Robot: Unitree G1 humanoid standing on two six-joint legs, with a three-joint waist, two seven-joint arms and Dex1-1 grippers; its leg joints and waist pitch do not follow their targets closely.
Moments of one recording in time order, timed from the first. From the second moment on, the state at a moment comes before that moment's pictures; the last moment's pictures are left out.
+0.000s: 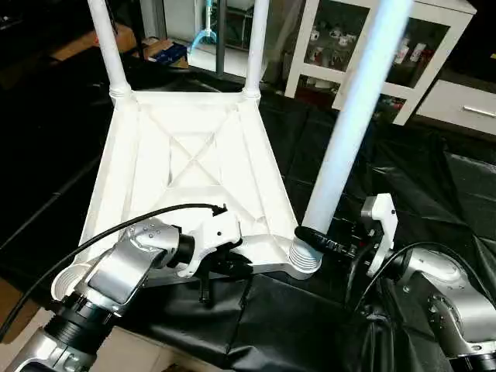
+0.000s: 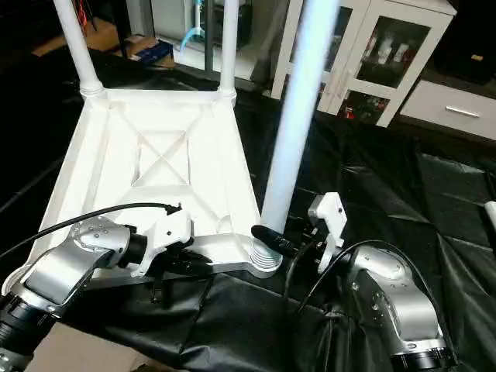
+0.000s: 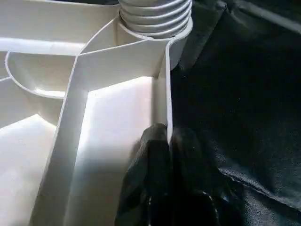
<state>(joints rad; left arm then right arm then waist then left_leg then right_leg) -0.39 0.48 -0.39 0.04 -0.06 0.46 -1.17 -0.12 -0.42 0.05 0.00 0.41 0.24 0.91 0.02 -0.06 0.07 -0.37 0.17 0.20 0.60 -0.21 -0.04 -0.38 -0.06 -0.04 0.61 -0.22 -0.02</state>
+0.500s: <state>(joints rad) -0.40 0.47 -0.38 0.04 -0.06 0.48 -1.13 -0.09 -0.33 0.04 0.00 0.39 0.17 0.79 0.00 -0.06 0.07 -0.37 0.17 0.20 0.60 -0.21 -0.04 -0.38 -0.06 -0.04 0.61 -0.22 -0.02</state>
